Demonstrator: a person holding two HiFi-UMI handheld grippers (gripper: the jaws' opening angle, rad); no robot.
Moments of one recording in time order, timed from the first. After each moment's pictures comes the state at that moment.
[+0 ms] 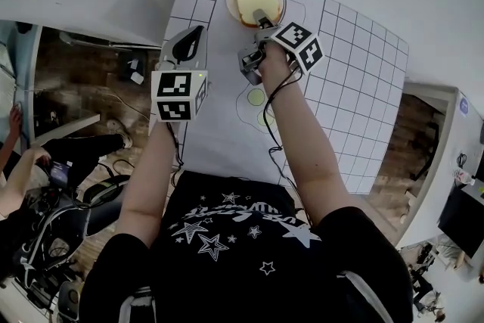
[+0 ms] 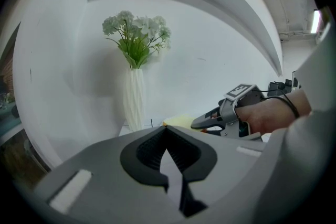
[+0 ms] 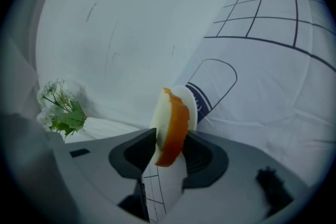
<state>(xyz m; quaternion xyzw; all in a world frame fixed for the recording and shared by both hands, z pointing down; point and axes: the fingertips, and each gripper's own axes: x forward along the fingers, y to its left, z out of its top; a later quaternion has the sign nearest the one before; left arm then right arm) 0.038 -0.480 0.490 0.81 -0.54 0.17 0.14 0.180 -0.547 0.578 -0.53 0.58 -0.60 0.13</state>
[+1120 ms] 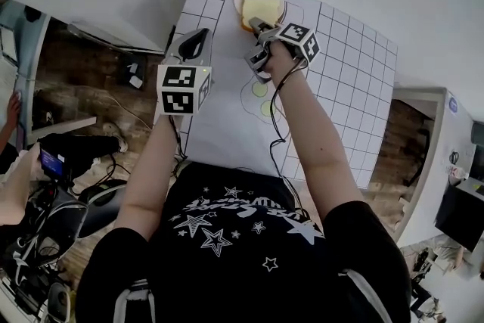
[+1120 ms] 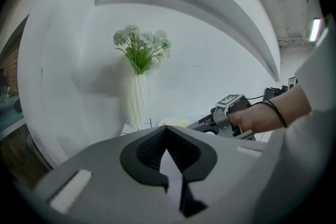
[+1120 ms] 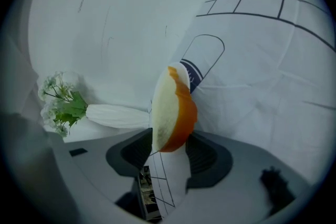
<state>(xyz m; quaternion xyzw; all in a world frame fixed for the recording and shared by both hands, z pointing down) 0.026 -0.447 0.474 0.82 -0.53 0.15 0.15 0.155 -0.516 0.589 -0.47 0.57 -0.66 0.10</state>
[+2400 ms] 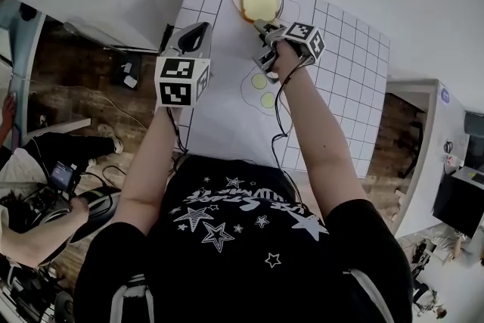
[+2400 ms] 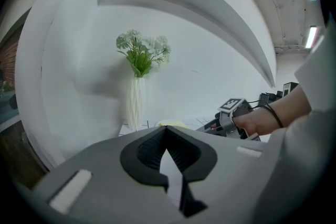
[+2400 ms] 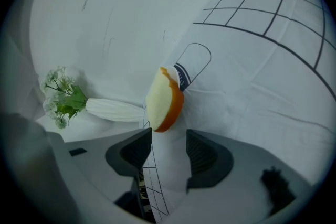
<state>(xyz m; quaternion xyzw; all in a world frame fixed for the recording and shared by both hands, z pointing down) 0.021 -0.441 0.465 0.84 -0.51 0.13 0.16 0.172 -0.494 0.587 -0.48 0.57 -0.66 0.06</state>
